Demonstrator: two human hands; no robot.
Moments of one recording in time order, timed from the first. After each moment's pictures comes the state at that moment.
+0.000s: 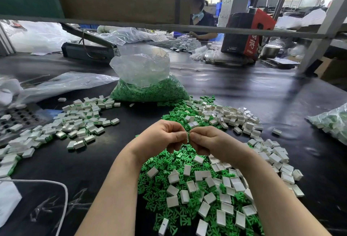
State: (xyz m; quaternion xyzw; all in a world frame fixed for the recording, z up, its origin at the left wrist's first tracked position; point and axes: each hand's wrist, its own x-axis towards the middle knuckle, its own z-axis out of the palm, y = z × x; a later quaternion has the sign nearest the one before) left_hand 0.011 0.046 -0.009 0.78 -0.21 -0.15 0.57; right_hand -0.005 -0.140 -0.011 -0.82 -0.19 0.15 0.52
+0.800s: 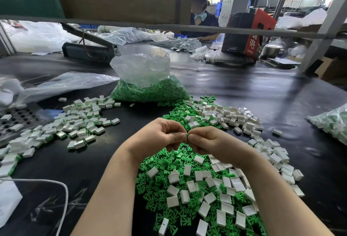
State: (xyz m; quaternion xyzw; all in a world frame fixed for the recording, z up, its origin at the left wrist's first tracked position) left_hand 0.013 0.053 -0.008 0.79 -0.24 -0.14 0.55; right_hand -0.007 -0.141 -0.009 -0.84 -0.22 0.13 0.47
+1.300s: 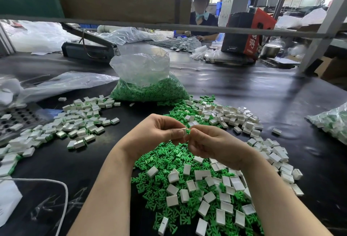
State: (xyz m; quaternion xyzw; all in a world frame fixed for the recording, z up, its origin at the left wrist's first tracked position) left_hand 0.008 0.058 0.001 0.74 -0.25 -0.12 0.62; right_hand -0.007 -0.146 -0.020 -0.70 -0.20 0.21 0.66
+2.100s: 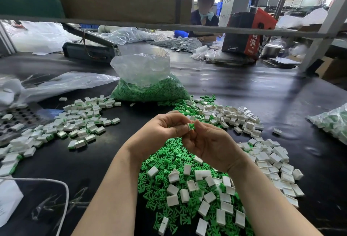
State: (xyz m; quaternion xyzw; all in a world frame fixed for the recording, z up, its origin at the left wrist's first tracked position) left_hand 0.008 0.046 -0.002 0.71 -0.29 -0.09 0.63; right_hand -0.005 -0.130 -0.027 -0.46 -0.17 0.24 0.84
